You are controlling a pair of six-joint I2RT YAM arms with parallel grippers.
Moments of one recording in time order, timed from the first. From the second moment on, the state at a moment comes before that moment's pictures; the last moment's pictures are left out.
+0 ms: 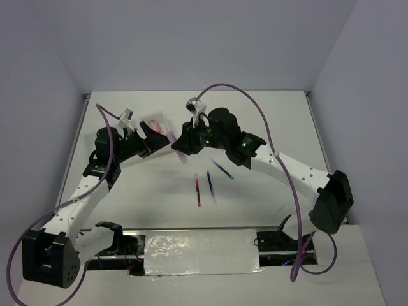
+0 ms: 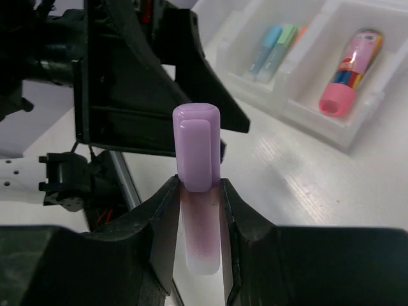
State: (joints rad) left arm -0.16 1.03 0.69 0.07 0.60 -0.87; right arm 0.81 1.46 1.26 -0.11 -0.30 0.31
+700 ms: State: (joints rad) left arm -0.16 0.95 0.69 0.09 0.55 -0.90; right arm 0.87 1.51 1.25 -0.16 -0.06 0.47
